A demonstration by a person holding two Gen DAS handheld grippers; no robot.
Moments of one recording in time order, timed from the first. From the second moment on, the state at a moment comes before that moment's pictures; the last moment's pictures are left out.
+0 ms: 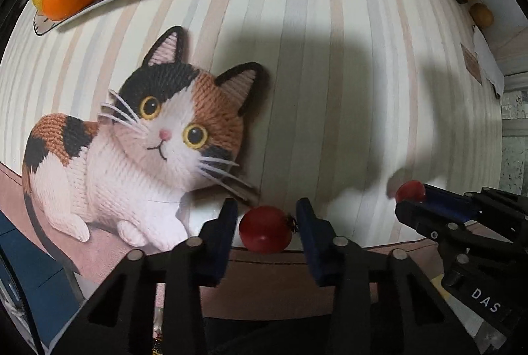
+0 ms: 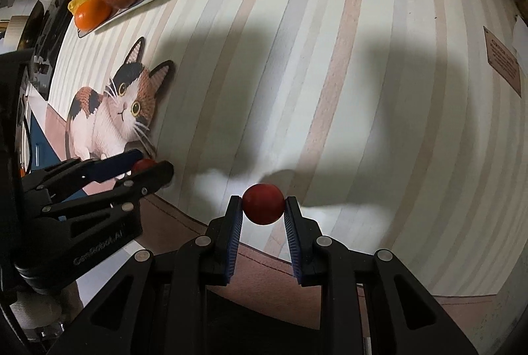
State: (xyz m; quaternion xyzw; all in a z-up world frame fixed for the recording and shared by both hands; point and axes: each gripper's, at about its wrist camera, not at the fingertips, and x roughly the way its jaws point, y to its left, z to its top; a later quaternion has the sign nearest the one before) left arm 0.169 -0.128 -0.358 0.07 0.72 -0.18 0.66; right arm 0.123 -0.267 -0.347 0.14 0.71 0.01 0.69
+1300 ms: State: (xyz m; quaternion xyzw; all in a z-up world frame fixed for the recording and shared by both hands) left arm 0.350 0.019 -0.312 -0.22 0.67 -0.10 0.70; right arm 0.300 -0.178 -0.345 0.23 0.60 0.11 0.76
